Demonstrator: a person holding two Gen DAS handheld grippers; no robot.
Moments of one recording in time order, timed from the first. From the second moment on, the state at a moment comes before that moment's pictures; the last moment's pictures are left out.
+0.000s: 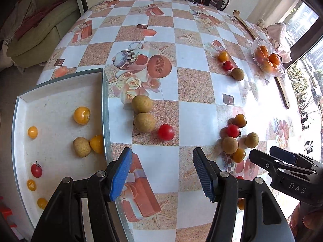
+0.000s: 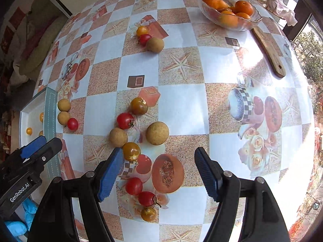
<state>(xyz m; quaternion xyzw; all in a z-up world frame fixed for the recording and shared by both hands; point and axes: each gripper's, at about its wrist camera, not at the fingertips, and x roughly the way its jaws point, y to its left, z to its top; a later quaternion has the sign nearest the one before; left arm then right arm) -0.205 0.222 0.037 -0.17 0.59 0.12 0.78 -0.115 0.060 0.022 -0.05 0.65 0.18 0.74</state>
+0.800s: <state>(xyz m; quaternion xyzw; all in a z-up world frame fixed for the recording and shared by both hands) -0.169 0.199 0.005 -0.16 0.59 0.19 0.77 -0.090 0.064 0.002 -0.05 0.65 0.22 0.73</state>
